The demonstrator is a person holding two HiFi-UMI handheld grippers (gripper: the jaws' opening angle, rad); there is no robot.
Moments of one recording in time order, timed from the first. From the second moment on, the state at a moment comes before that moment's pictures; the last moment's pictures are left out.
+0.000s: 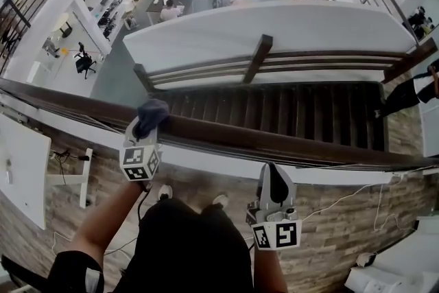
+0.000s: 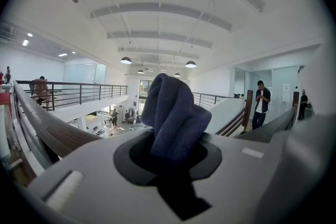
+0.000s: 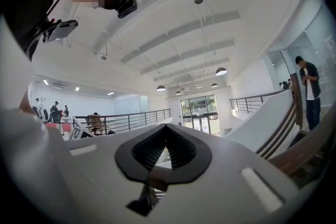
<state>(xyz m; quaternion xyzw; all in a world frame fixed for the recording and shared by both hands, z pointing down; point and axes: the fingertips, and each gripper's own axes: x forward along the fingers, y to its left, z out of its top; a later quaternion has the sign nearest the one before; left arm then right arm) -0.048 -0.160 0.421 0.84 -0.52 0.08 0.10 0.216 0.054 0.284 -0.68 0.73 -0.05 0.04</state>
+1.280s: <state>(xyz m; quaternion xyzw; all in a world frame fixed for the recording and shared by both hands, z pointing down) 0.045 -0.135 0.422 0.86 -0.49 0.10 0.09 0.250 0.051 0.277 -0.64 0.76 -0.04 0.02</state>
